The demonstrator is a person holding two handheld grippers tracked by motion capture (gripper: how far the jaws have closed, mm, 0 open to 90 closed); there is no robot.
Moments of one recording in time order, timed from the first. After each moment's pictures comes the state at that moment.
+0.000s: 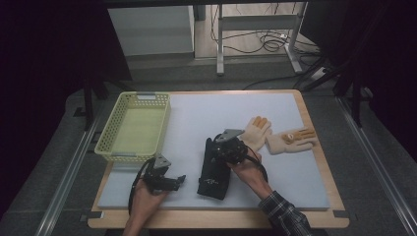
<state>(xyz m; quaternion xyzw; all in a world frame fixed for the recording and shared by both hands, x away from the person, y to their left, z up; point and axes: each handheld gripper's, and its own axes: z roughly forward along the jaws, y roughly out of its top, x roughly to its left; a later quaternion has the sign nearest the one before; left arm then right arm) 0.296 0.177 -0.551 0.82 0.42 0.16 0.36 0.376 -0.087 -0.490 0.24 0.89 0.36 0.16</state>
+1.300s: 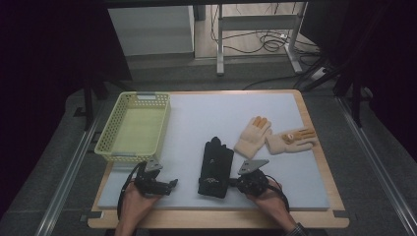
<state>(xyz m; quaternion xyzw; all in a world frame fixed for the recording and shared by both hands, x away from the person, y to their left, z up) 0.284 0.200 -0.552 0.82 0.43 0.15 0.34 0.307 -0.155 -0.532 0.22 0.89 0.39 0.06</state>
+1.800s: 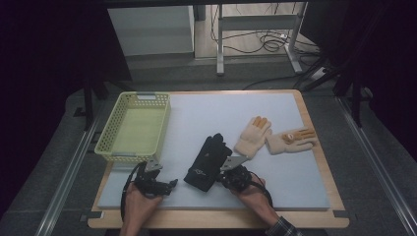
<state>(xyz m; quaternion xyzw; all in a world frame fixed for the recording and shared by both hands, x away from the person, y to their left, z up) 0.284 0.200 -0.553 0.82 0.43 0.16 0.35 0.318 -0.106 -0.535 0.21 0.89 0.38 0.09</state>
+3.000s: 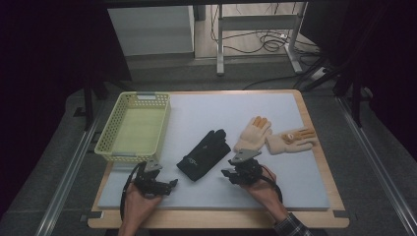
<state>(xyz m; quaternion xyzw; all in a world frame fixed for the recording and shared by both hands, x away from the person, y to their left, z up) 0.284 0.200 -0.553 0.82 0.43 0.16 0.35 0.329 -0.140 -0.517 0.25 0.88 0.37 0.15</state>
